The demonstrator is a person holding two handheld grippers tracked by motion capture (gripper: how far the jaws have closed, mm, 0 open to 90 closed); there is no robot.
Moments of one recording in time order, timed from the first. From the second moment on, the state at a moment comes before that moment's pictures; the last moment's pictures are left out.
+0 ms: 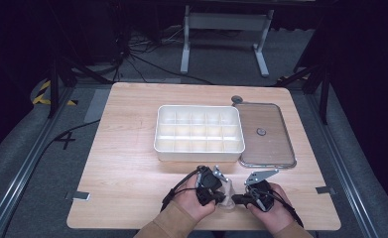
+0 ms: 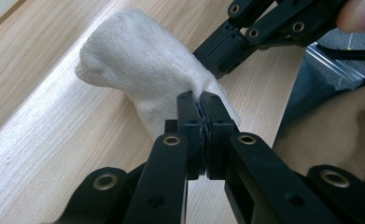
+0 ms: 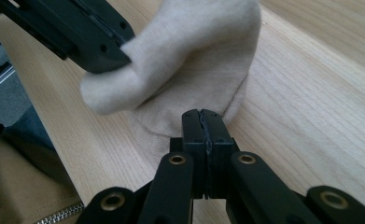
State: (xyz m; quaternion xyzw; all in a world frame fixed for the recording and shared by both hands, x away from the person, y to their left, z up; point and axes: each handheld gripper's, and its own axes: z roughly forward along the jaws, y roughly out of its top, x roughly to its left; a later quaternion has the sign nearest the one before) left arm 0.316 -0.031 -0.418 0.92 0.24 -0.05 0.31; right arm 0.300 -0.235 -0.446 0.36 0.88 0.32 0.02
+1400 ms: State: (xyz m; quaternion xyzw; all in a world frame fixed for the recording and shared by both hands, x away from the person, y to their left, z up) left arm 0.314 -0.029 -0.416 0.90 0.24 -0.08 0.34; right arm 0.310 -0.229 -0.437 0.38 0.85 0.36 0.04
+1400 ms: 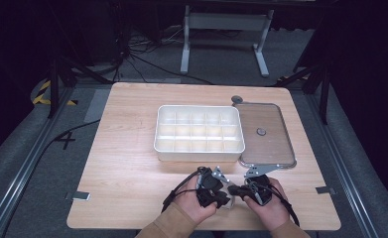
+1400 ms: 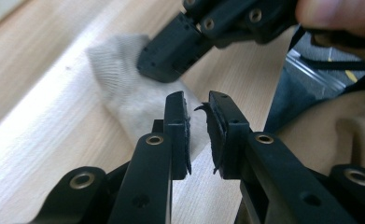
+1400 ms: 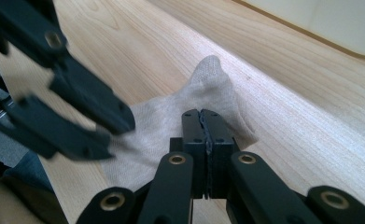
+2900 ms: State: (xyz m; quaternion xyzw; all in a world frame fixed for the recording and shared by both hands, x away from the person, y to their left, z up) left arm 0.320 -0.029 -0.435 0.91 0.28 -0.09 0.28; right arm 0.300 -0.227 -0.441 0.38 0.86 0.34 0.05
